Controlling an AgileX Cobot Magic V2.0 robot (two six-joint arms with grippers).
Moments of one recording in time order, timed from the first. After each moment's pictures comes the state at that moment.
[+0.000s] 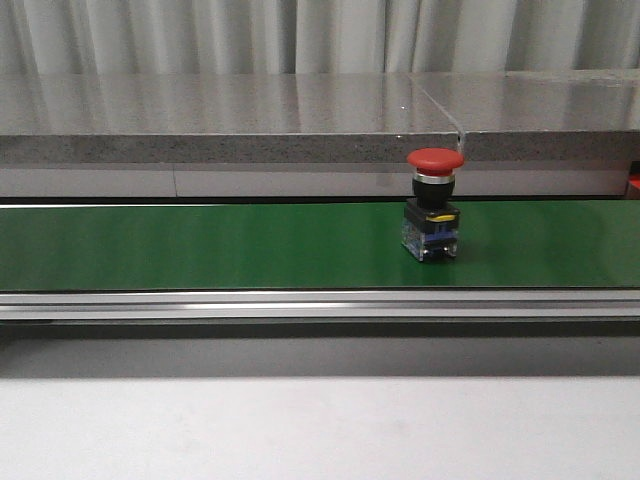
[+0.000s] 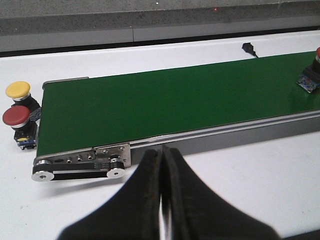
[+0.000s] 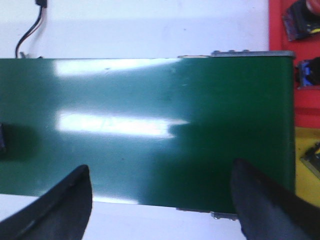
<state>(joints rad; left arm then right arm) -0.16 0.26 -0.70 -0.07 0.99 0.05 -0.15 1.37 -1.20 0.20 0.96 -0.18</state>
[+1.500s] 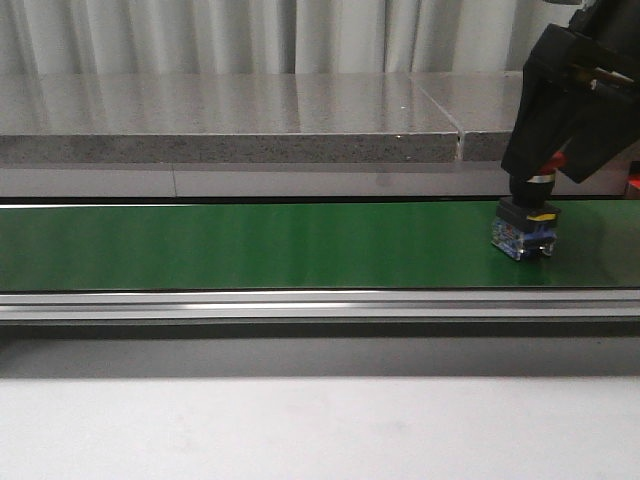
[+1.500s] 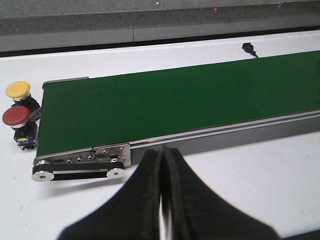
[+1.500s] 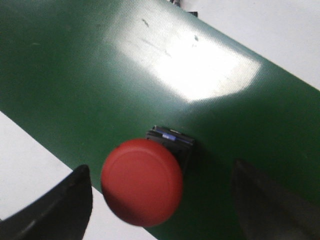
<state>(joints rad) -0.16 0.26 -0.70 -0.07 0.99 0.05 0.08 1.64 -1.25 0.41 0.96 -0.60</state>
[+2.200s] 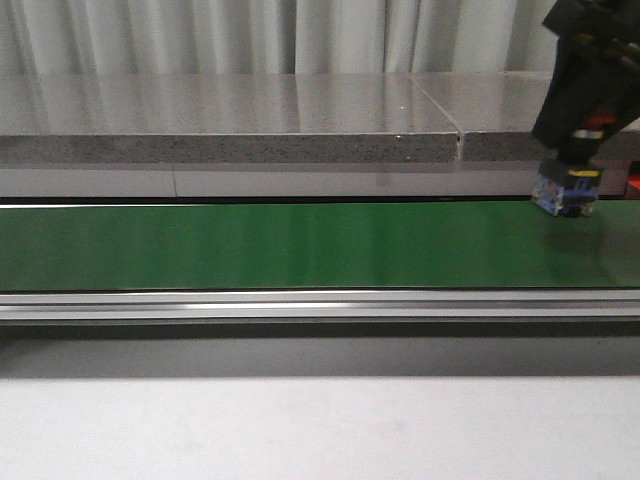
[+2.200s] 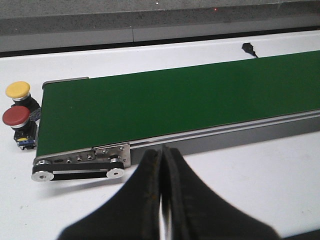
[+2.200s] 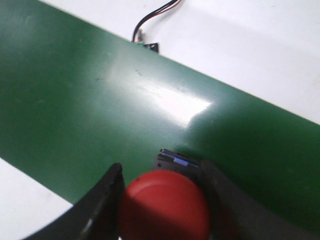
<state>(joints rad) -0.16 0.26 -0.70 -0.07 0.99 0.05 0.02 1.58 -1.25 0.42 0.90 -0.51</state>
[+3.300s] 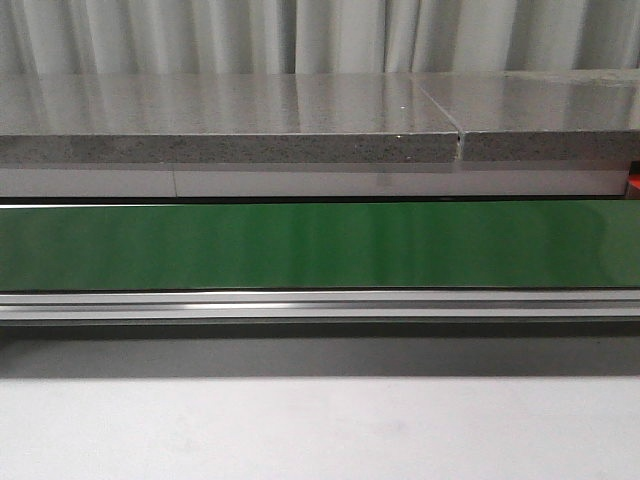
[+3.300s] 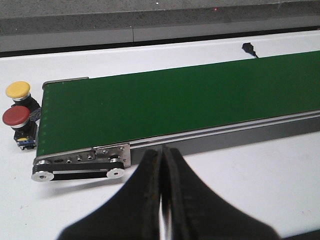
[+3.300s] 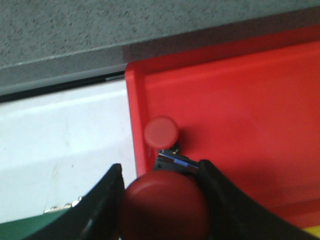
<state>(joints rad) -0.16 0.26 -0.70 -0.07 0.99 0.05 -0.49 1.60 -1.41 0.36 0.70 -0.38</state>
